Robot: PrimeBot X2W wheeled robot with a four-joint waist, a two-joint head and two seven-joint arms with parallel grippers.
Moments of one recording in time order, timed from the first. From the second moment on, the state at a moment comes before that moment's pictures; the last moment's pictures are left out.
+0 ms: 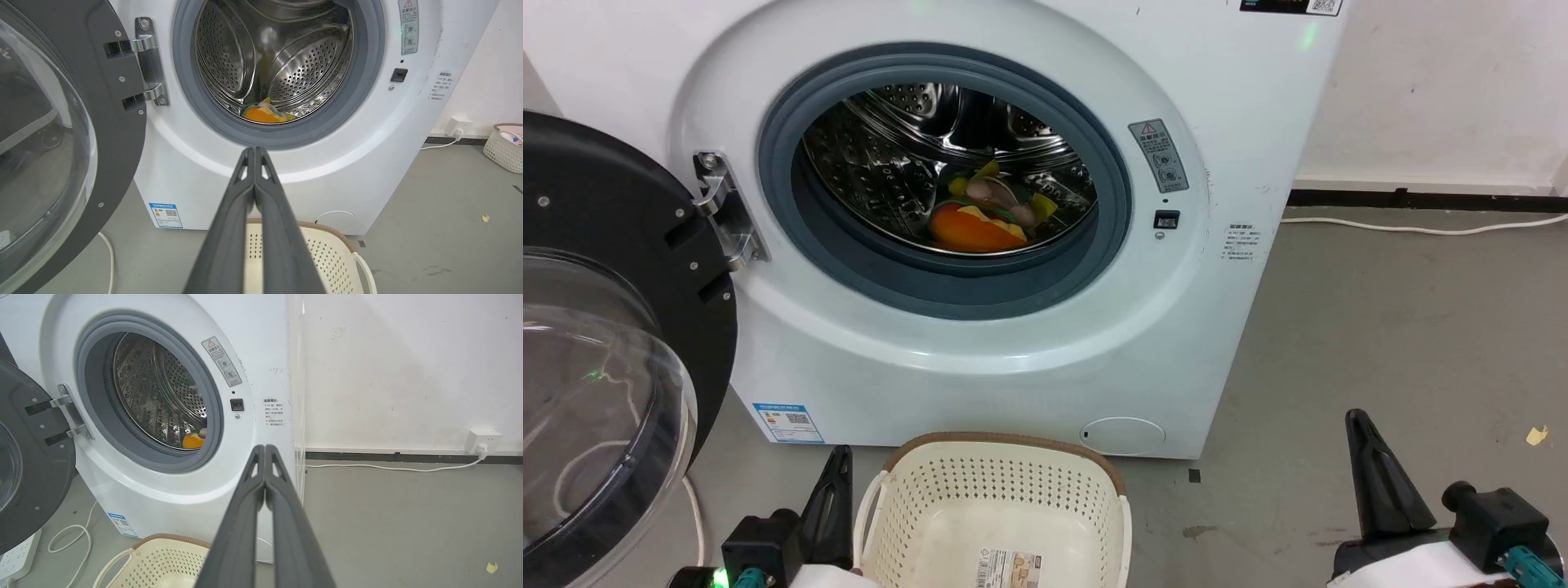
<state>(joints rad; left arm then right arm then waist) 0.04 0.19 -0.17 0.11 -0.25 0.09 -0.23 0.04 -0.05 0.00 0.05 0.16 0.13 -0.23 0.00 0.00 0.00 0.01</state>
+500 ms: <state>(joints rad) 0.04 0.17 -0.14 0.10 -0.22 0.08 -0.20 0.04 -0.05 0.00 0.05 0.14 0.13 -0.20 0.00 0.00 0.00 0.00</state>
